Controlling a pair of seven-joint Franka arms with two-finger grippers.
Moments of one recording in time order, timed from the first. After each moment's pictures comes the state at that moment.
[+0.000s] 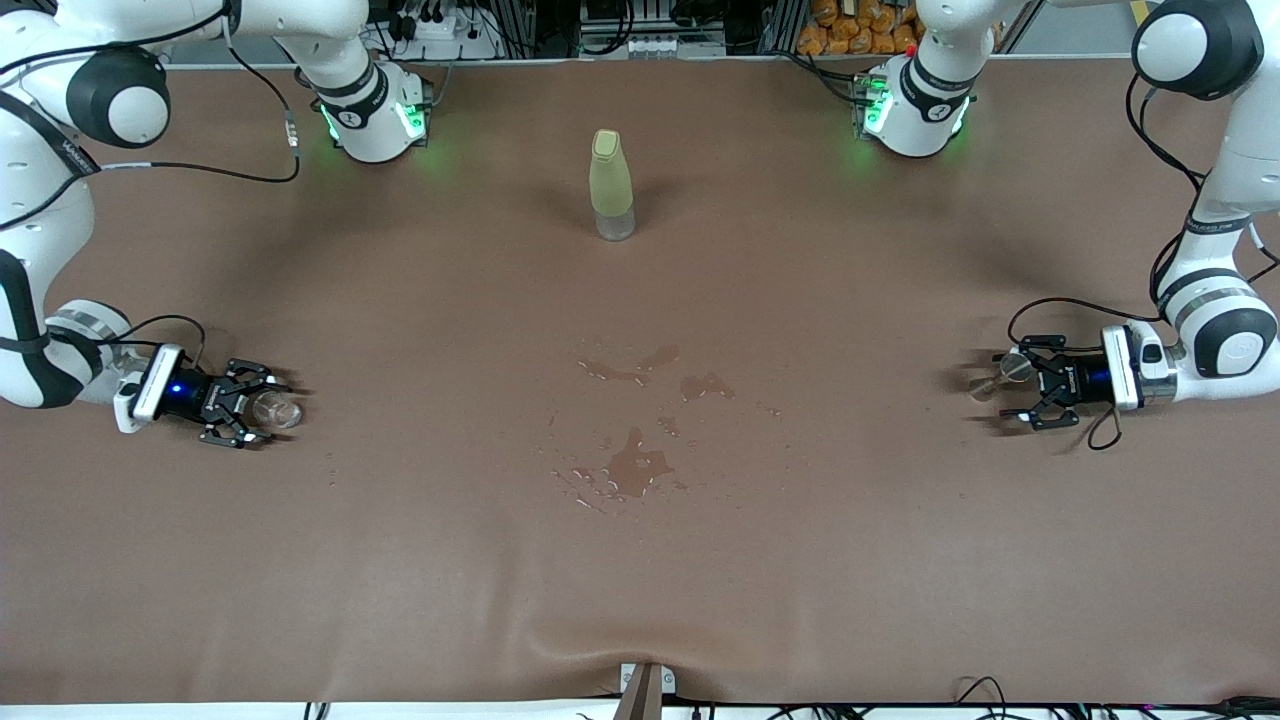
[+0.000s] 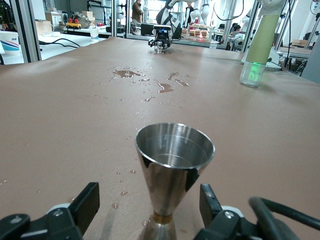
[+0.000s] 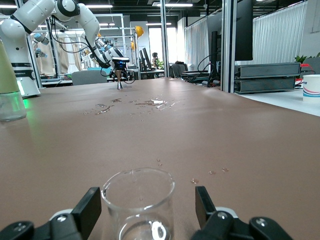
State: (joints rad) left arm 0.52 0.84 -0.05 -1.67 -0.93 1.59 2.49; right arm -0.51 1.01 -0.09 -1.56 1.22 1.46 -2.60
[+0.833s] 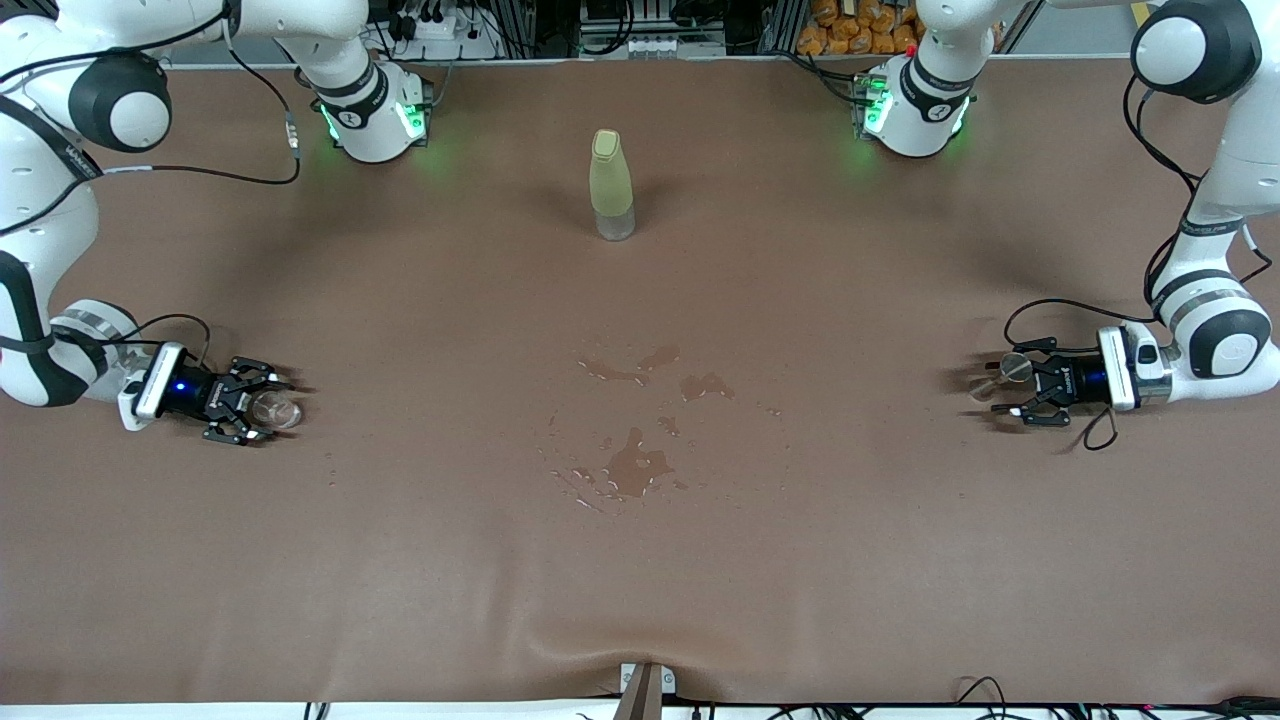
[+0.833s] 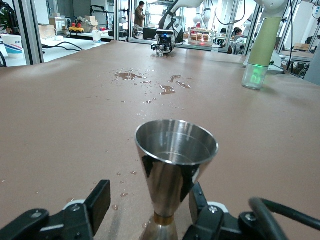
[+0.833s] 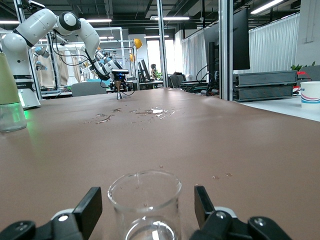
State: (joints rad) left arm 0.52 0.86 -0.05 -1.67 -0.95 1.59 2.50; right arm -0.51 1.03 -0.09 -1.56 1.25 1.41 -2.60
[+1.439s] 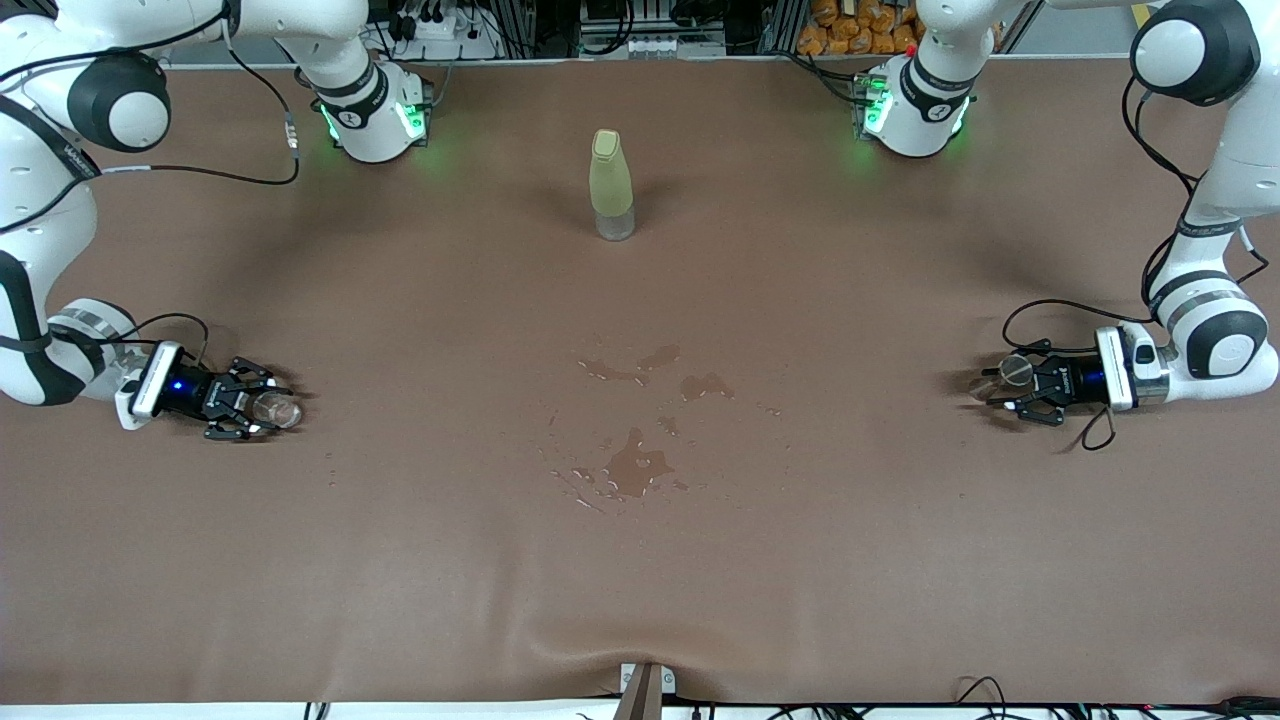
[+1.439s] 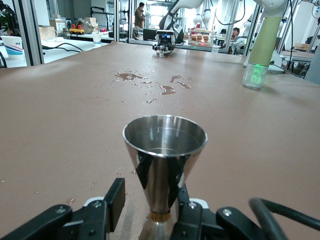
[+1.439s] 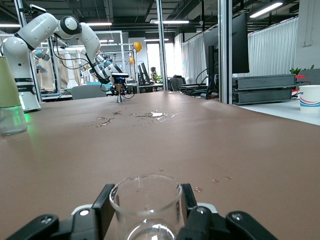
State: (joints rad) left arm 0.52 0.86 -0.05 -1.67 -0.95 1.59 2.51; right arm -0.52 1.03 -0.09 -1.56 1.25 1.40 -2.60
